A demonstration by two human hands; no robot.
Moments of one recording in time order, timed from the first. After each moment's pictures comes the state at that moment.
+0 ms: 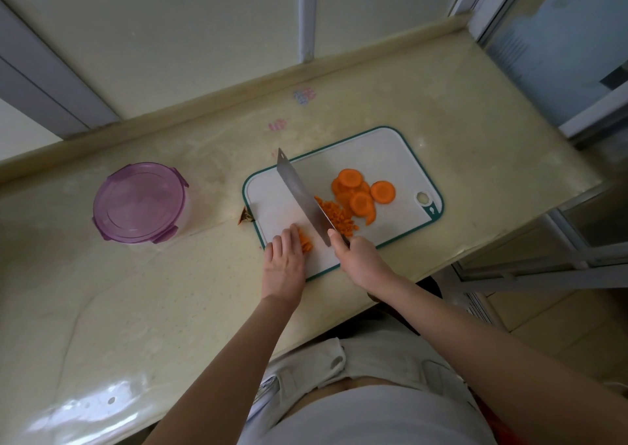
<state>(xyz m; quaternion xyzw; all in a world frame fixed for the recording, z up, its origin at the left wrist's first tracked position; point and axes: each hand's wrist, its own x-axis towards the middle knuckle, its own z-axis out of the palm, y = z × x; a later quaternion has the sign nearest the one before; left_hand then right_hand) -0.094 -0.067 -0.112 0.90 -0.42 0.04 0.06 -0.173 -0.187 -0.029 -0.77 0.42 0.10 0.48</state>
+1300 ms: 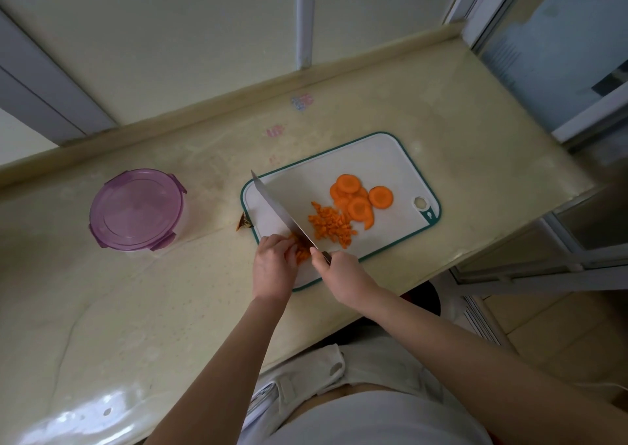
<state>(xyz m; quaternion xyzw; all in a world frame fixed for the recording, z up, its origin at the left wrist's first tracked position) -0.075 -0.072 -0.089 0.88 -0.30 -0.07 0.35 -0.167 -0.168 -0.040 -0.79 0.39 0.15 0.45</state>
